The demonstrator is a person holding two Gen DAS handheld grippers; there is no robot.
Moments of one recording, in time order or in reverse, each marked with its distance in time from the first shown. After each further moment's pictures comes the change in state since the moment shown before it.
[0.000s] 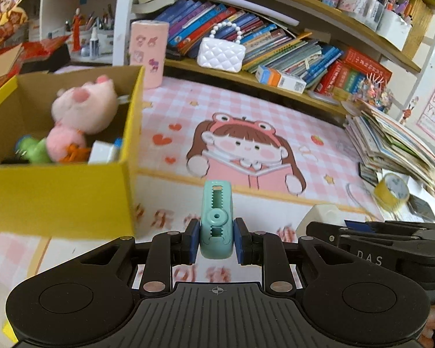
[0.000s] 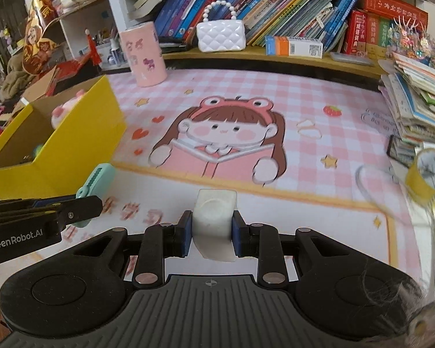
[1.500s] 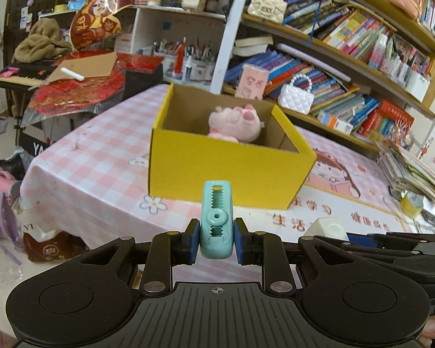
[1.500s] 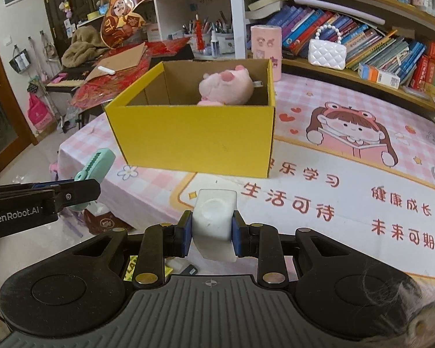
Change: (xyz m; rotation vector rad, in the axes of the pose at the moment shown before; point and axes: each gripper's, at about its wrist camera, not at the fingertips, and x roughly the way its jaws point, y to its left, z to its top) left arm -0.155 0.175 -0.063 -0.093 -0.164 0.092; right arm -0.045 0.225 -0.069 -0.153 -0.064 0.086
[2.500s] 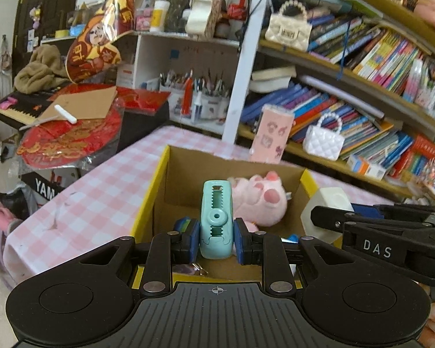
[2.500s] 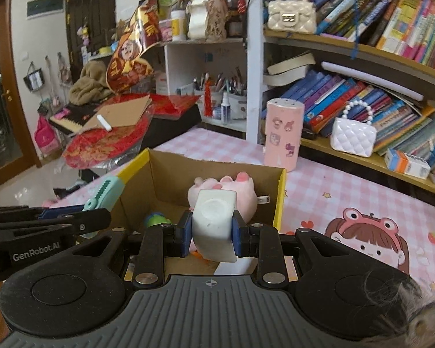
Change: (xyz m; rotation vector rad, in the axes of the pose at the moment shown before) left arm 0.104 -0.010 0.095 0.006 -0.092 0.087; right arm 0.088 -0.032 0.139 -0.135 -0.165 0.052
